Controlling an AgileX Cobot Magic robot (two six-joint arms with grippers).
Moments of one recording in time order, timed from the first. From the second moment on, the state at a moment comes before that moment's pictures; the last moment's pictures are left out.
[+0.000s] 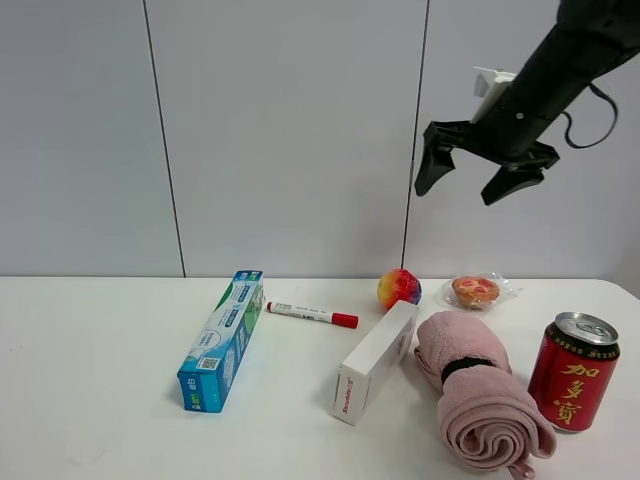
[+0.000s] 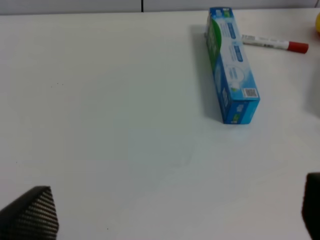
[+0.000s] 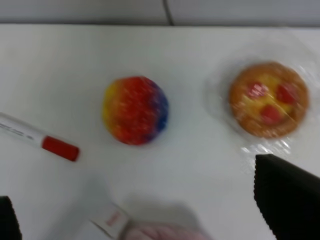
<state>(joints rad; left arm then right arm) 0.07 -0.01 -0.51 -0.20 1.06 0.08 0.17 1.89 -1.62 0.27 0.74 -0.20</state>
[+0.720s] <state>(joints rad) 0.07 -0.01 -0.51 -0.20 1.06 0.08 0.25 2.18 -1.81 0.18 0.64 -0.19</state>
